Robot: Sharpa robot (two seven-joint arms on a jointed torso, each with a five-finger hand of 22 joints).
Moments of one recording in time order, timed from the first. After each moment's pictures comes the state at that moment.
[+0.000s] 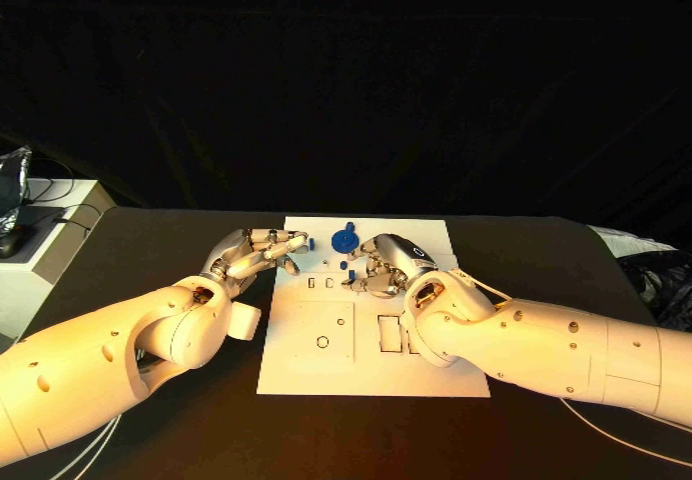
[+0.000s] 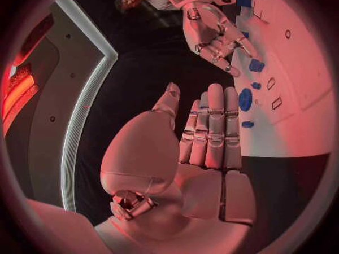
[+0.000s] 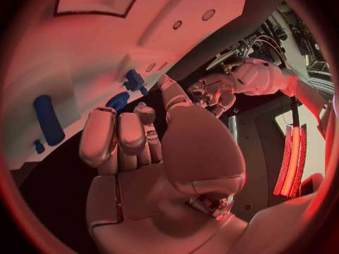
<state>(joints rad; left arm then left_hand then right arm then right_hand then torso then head) 0.94 -0.89 0.23 1.56 -0.28 -0.29 0.32 1.32 -0.03 0.00 0.00 0.05 1.02 0.15 0.07 0.07 1.23 0.09 0.09 0.07 1.14 0.03 0.82 0.45 0.08 0.87 0.03 0.91 0.46 1.17 -0.59 -0.10 1.49 -1.37 -0.69 -0.32 1.30 -0.13 0.00 0.04 0.32 0.99 0.15 0.06 0.06 1.20 0.04 0.97 1.11 1.43 -0.05 1.22 0.90 0.07 1.47 -0.06 1.12 1.31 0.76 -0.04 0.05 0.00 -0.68</state>
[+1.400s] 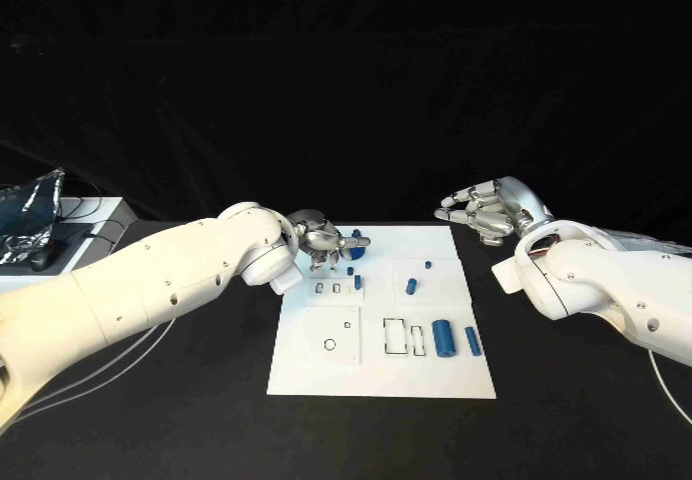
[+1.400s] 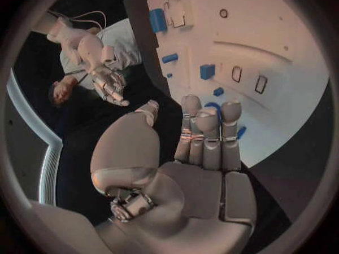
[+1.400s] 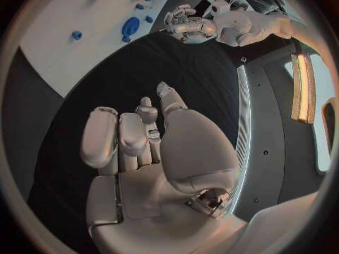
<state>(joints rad) 1.23 -0.60 0.11 1.27 -0.87 -0.02 -0.42 0.99 -0.14 0.22 0.29 0.05 0.94 0.04 0.57 0.67 1.13 -0.02 0.92 0.62 1.32 -0.08 1.17 0.81 0.12 1.04 -0.06 1.25 0.80 1.31 -0.86 -0.07 1.52 -0.77 -0.65 -0.01 1.27 -0.01 -0.06 -0.02 0.36 1.08 0.11 0.07 0.38 1.19 0.00 0.95 1.12 1.43 -0.06 1.22 0.92 0.07 1.47 -0.08 1.13 1.31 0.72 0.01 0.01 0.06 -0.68</state>
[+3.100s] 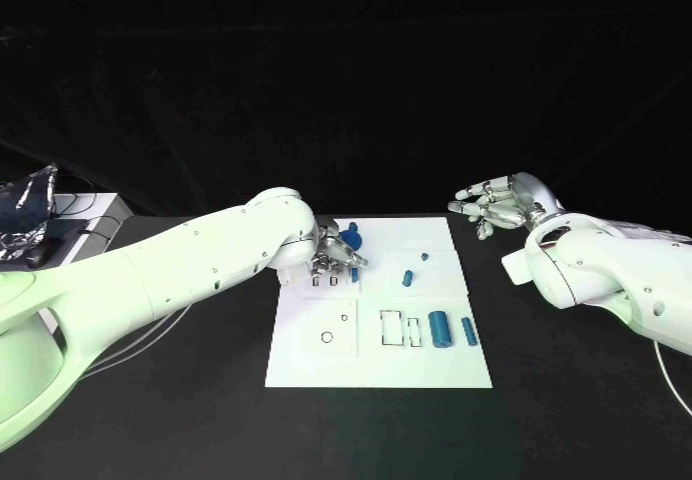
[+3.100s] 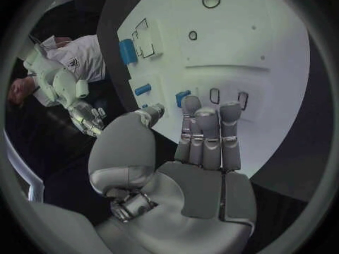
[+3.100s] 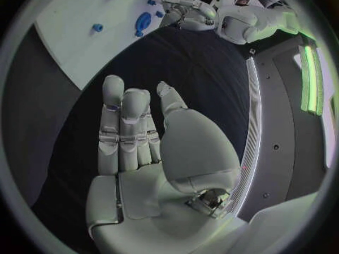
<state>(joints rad) 1.27 -0.46 0.07 1.14 -1.01 0.21 -0.61 0.96 -0.20 0.51 0.27 0.05 0.94 0.04 0.50 0.85 1.12 -0.03 0.93 0.61 1.32 -0.08 1.15 0.84 0.12 1.04 -0.05 1.22 0.87 1.31 -0.86 -0.08 1.46 -0.69 -0.64 -0.01 1.27 -0.02 -0.06 -0.03 0.38 1.02 0.13 0.07 0.33 1.14 0.01 0.69 0.72 1.41 -0.06 0.83 0.70 0.11 1.39 -0.07 0.30 1.14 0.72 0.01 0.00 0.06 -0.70</state>
